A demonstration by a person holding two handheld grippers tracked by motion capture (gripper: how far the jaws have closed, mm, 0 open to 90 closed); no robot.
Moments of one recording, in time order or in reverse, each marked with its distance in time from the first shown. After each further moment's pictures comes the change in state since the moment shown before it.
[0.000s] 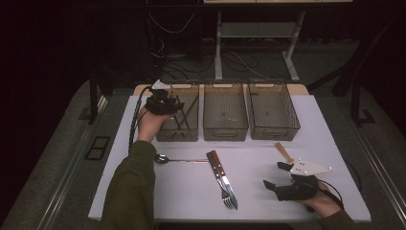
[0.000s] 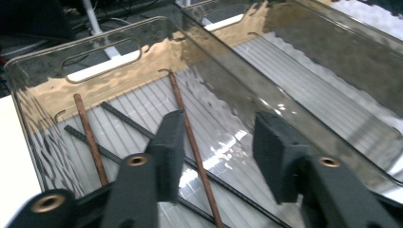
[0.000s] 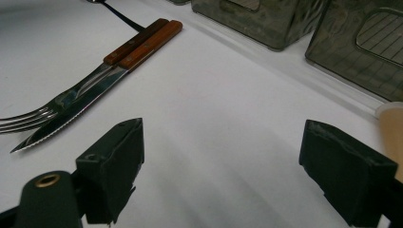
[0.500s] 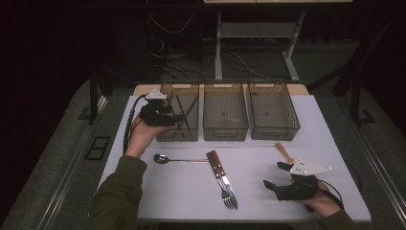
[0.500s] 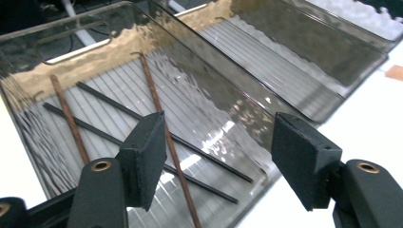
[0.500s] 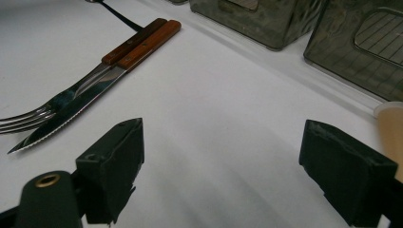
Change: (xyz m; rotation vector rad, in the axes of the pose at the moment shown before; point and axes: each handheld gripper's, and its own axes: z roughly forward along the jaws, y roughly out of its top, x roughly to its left) left arm -0.025 -0.021 -0.037 0.013 -0.059 0.031; right arm 0.000 0.000 0.000 0.002 -0.004 0.002
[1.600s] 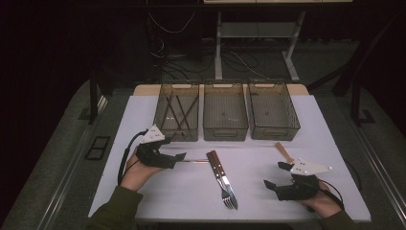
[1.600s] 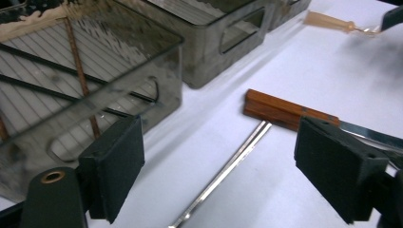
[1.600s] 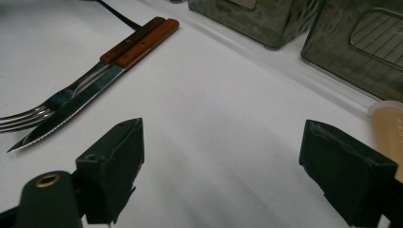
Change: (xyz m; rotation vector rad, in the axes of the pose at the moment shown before) left arm -0.063 -0.082 -0.032 -0.049 -0.109 0.081; right arm 0.000 0.002 -0.002 0.008 -0.010 -0.002
